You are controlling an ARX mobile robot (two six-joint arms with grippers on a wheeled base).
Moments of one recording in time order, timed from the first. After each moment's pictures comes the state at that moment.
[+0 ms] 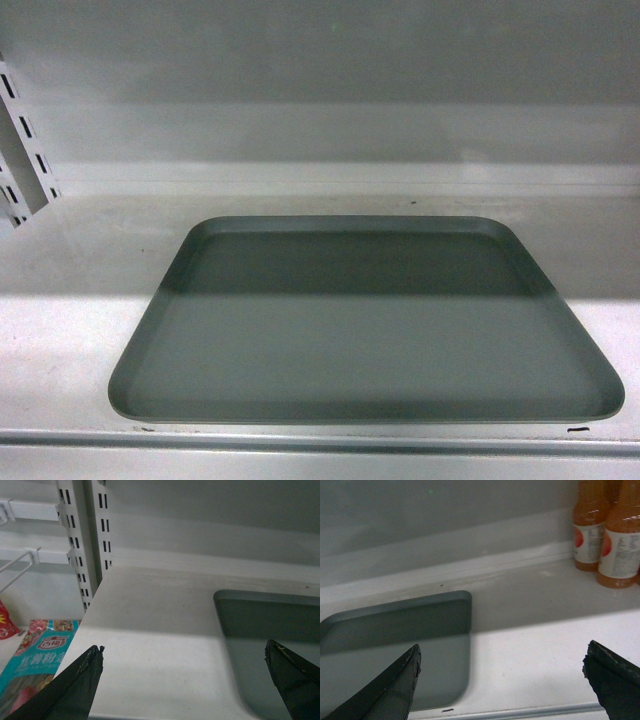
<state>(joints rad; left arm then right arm) 0.03 0.49 0.16 0.14 -0.01 -0.10 0.09 0.37 0.07 0.16 0.07 0.21</state>
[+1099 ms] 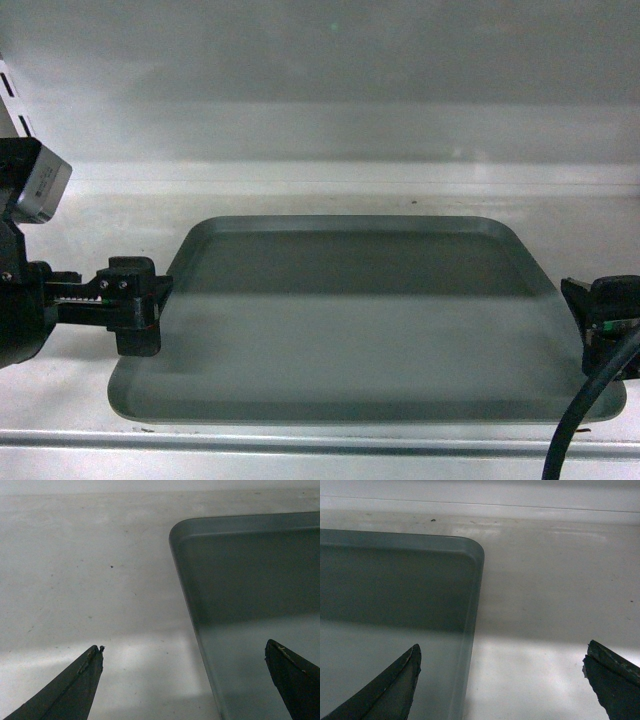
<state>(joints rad) -0.15 1.71 0.48 0.78 0.02 -0.07 0.12 1.77 0.41 1.01 -0.01 0.01</state>
